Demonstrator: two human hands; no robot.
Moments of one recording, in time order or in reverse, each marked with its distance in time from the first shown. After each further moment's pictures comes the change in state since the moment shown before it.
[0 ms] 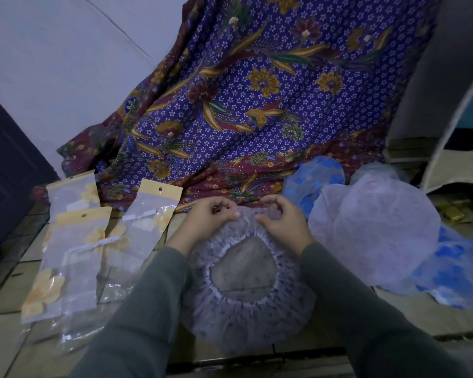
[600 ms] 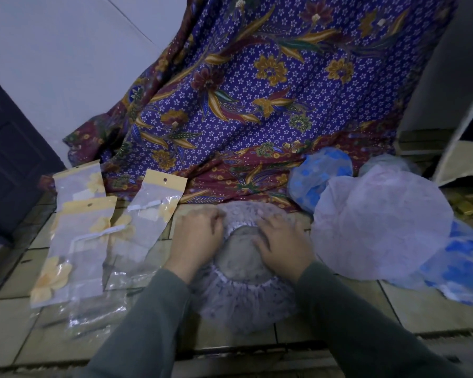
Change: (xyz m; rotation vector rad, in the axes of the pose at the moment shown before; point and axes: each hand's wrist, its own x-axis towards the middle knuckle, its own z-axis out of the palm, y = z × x) left_hand -0.049 -0.012 0.005 0.578 0.283 0.139; right_hand -0.039 0.015 0.018 -0.836 -0.253 -0.143
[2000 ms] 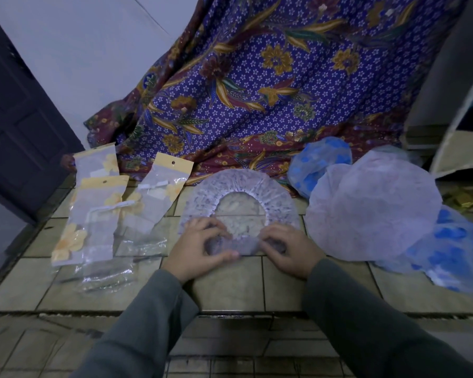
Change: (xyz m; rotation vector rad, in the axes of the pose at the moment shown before) left_hand -0.064 -0.031 0.026 -0.185 -0.123 0.198; right_hand -0.042 0.036 0.015 0.468 0.142 -0.413
